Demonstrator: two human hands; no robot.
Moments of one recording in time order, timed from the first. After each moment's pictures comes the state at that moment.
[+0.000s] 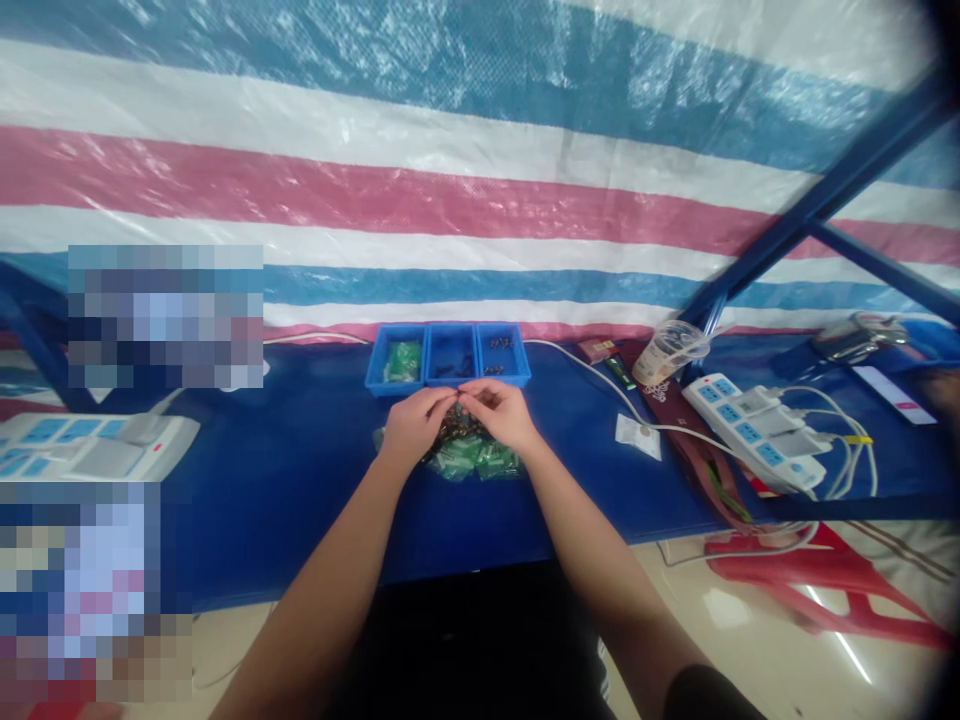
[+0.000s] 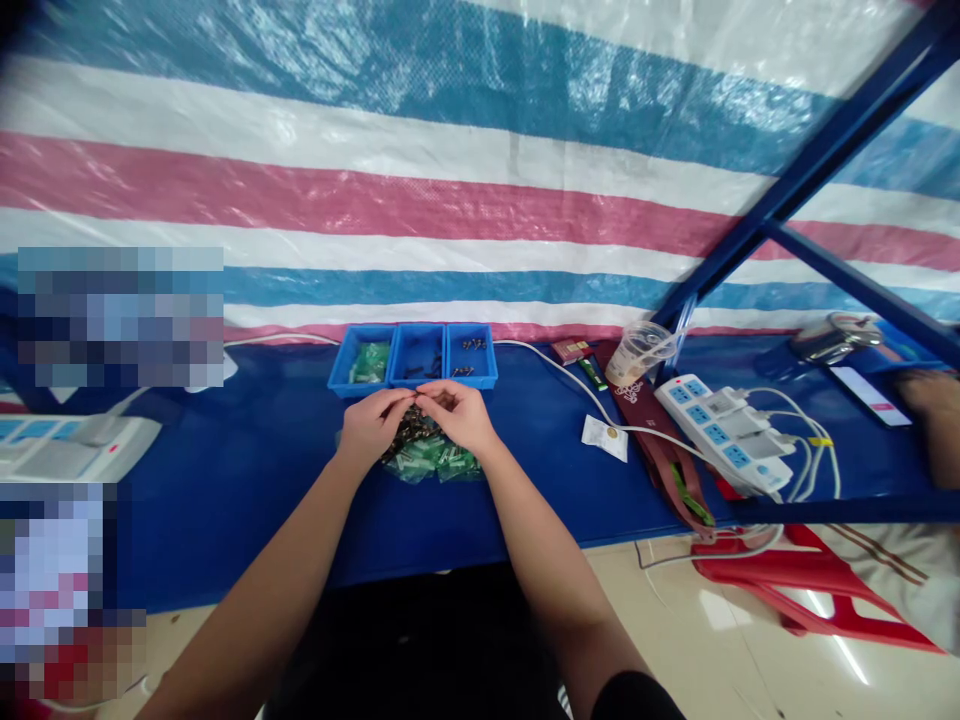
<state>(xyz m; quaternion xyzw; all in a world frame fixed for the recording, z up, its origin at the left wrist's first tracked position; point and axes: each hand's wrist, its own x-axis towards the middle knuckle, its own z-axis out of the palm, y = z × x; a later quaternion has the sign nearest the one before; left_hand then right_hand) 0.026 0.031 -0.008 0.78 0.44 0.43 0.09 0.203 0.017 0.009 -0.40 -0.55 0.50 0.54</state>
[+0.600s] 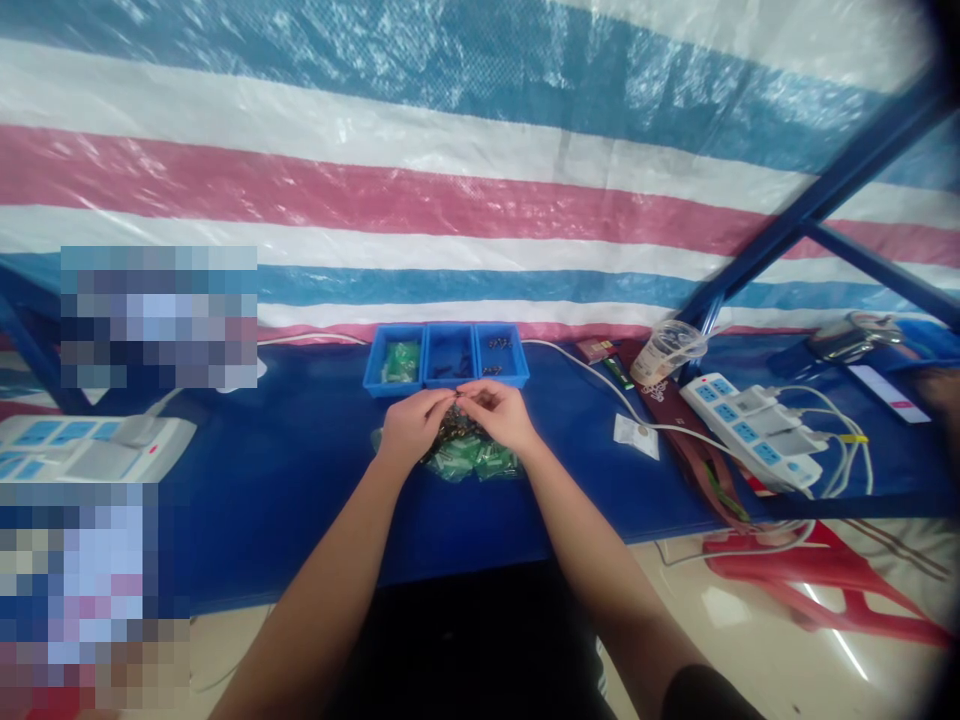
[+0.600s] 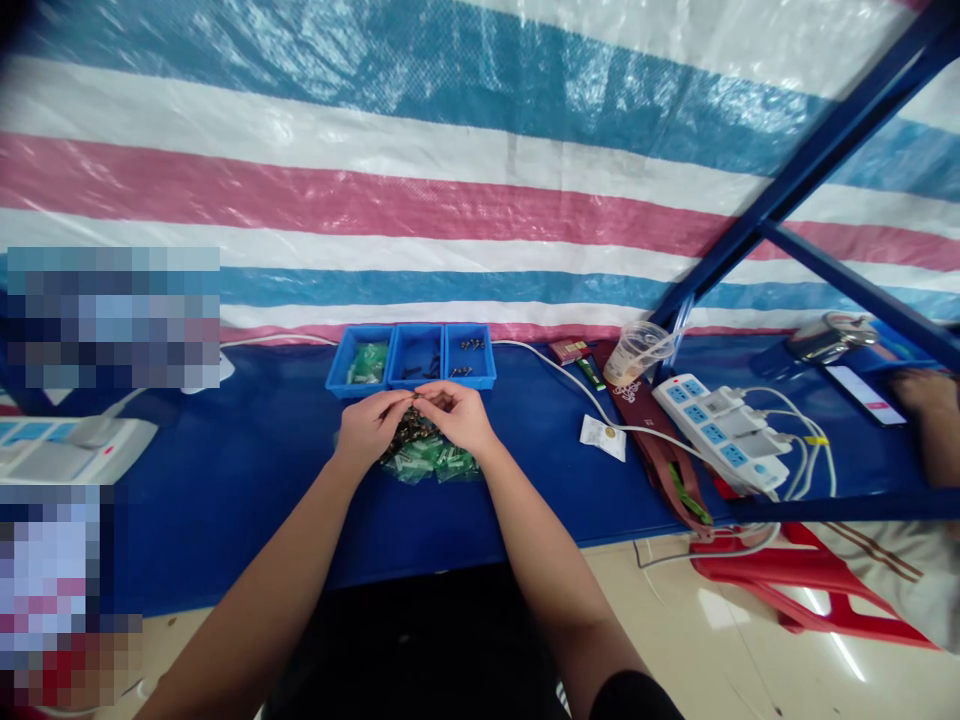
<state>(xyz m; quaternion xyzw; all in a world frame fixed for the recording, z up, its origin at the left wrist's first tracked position) 0.024 0.030 -0.009 0.79 0.43 0.43 0.08 0.202 0.016 0.009 -0.40 -0.55 0.50 0.54</state>
